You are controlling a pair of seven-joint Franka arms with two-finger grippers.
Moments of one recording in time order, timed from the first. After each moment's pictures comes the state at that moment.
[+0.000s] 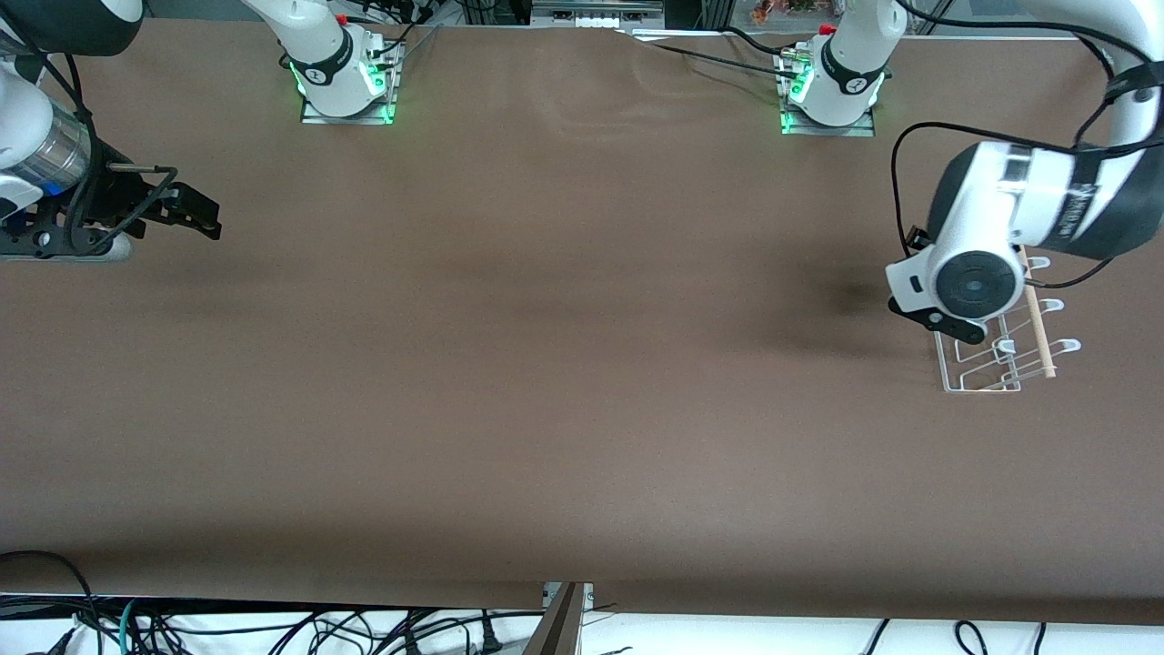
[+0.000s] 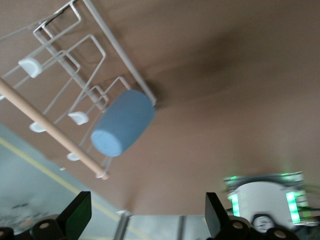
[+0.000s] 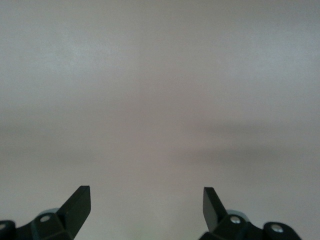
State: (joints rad) left arm 0.09 0.30 -0.25 -1.70 0.36 1.40 0.15; right arm 0.07 0.00 0.01 -1.70 -0.01 1.64 0.08
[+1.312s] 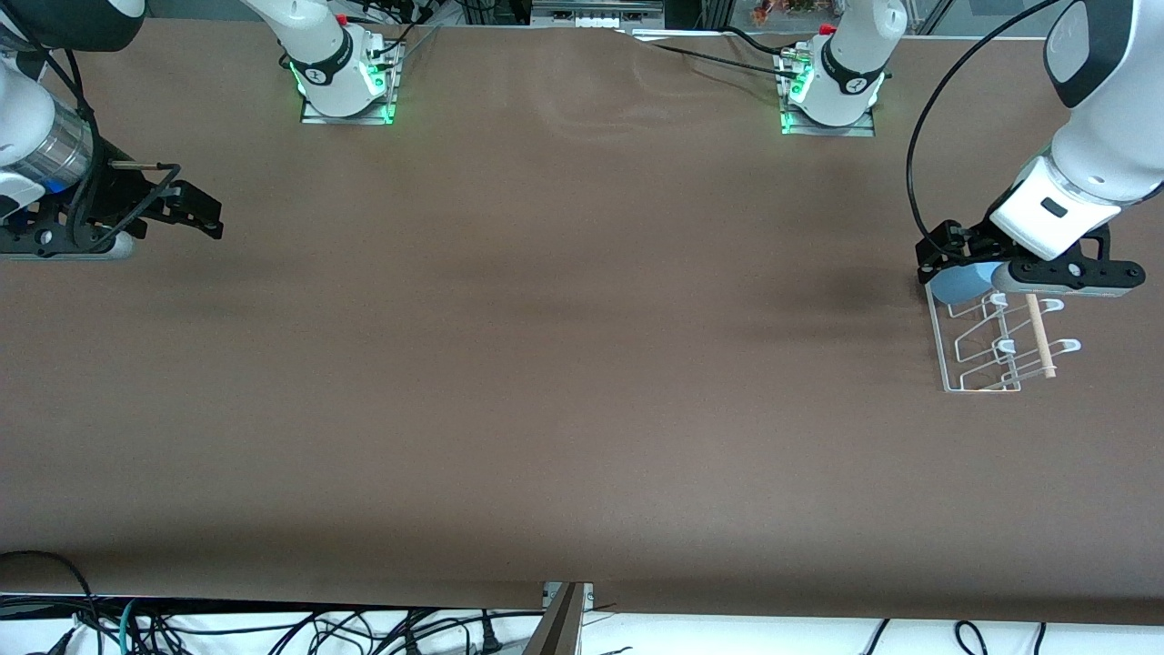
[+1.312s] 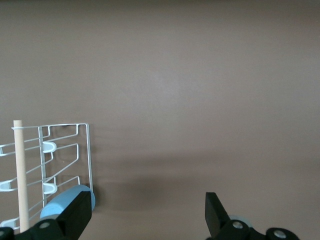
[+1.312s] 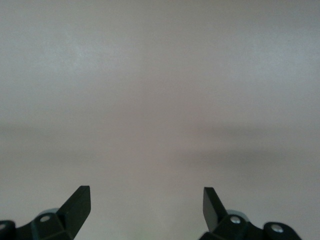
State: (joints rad) left arm -0.04 -0.01 -0.06 -1.81 0.01 1.87 -0.06; right arm 0.08 0.01 0.01 -1.69 -0.01 1.64 0.08
